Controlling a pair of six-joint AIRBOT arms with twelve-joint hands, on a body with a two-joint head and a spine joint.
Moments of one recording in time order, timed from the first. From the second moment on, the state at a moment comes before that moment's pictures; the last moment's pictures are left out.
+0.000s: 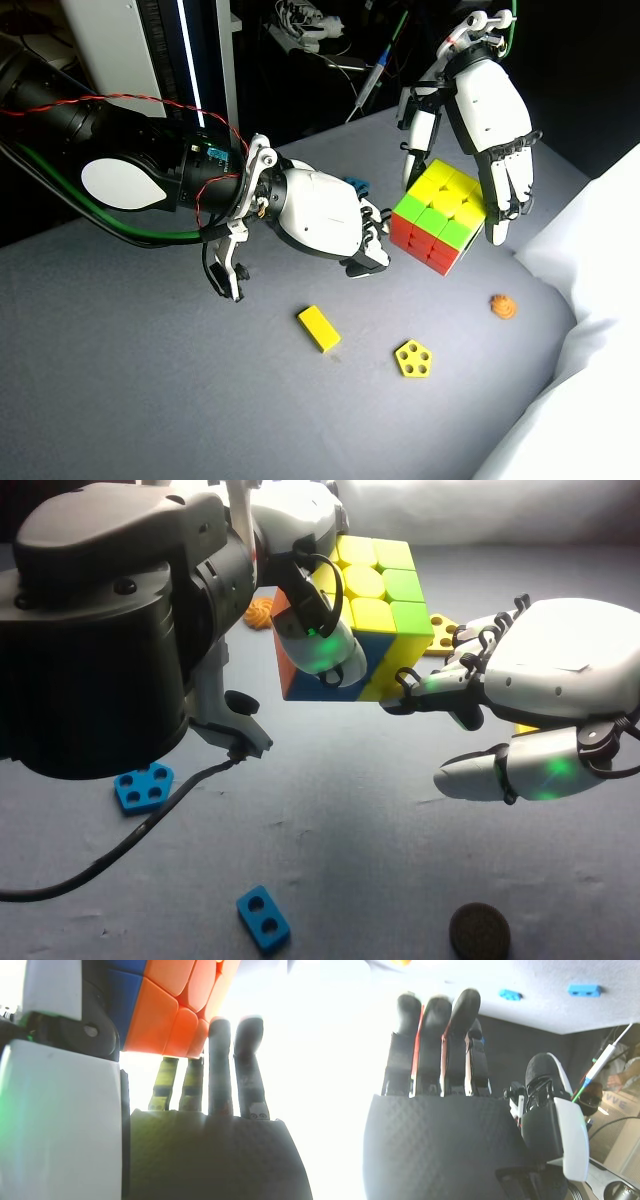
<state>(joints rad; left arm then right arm) 0.02 -1.16 0.80 -1.82 -0.89 2.51 -0.50 -0.95 0.94 -0.15 0.40 -0.94</state>
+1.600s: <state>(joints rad) 0.36 -1.16 0.77 -1.49 -0.86 1.90 -0.51 -0.72 0.85 -0.41 0.52 -0.57</state>
